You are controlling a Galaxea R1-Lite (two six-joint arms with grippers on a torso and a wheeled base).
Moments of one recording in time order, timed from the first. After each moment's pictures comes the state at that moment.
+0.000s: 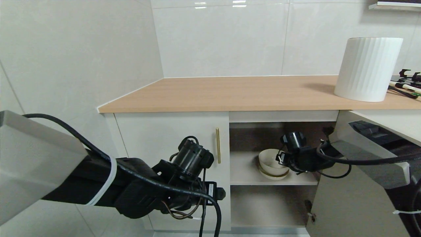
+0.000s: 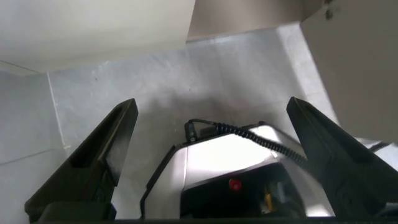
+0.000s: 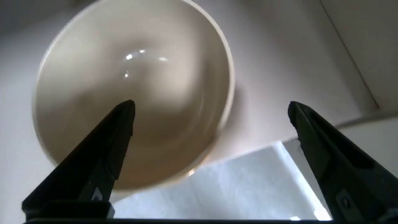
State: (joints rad) left arm -0.68 1.96 -0.96 -0.07 0.14 -0.53; right arm 0.27 2.51 -1.47 -0.25 -0.38 0.55
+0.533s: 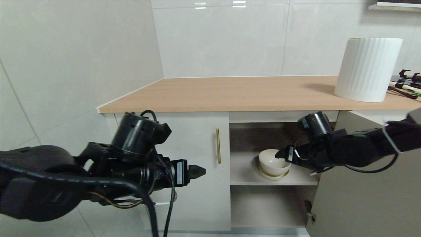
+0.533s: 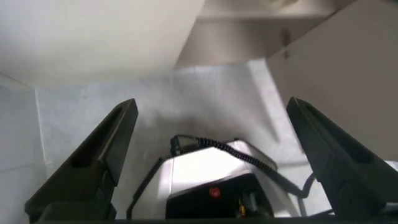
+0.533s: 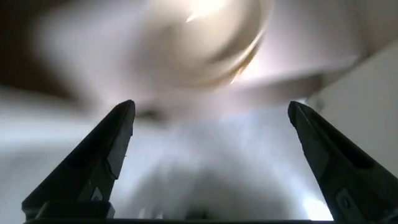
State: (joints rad) left arm -0.57 1.65 -0.88 -0.04 0.05 -0.51; right arm 0.39 1.98 -1.11 -0.06 -0.15 0.55
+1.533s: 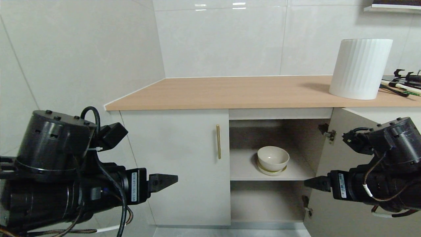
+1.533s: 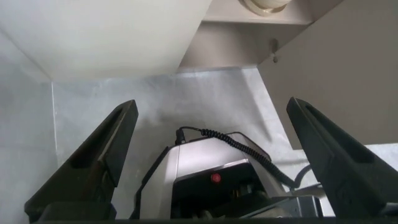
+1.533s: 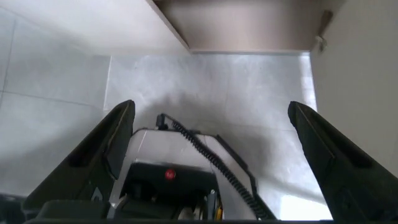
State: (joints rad) left arm -0.55 1.37 -0.79 0.10 0.05 -0.52; right arm 0.50 1.46 -0.76 0.10 -0.12 0.49
